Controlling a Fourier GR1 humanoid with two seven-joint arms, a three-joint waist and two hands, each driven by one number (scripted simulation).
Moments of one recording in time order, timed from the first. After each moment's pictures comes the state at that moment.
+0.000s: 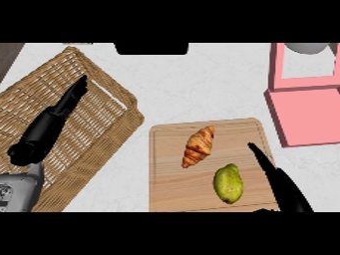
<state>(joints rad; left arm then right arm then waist) -0.20 0.28 -0.03 -1.55 -0.10 -0.18 -0.07 0.17 -0.31 0.37 -1.82 0.35 -0.02 0.51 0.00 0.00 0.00</state>
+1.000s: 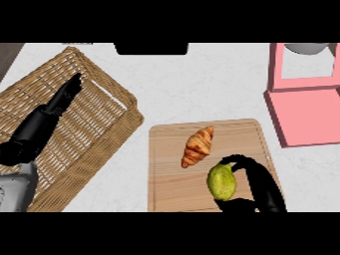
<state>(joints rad) -0.20 0.26 0.04 -1.58 -0.12 -0.25 -0.05 0.10 -0.16 0.37 -1.56 0.56 -0.14 0.28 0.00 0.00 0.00</state>
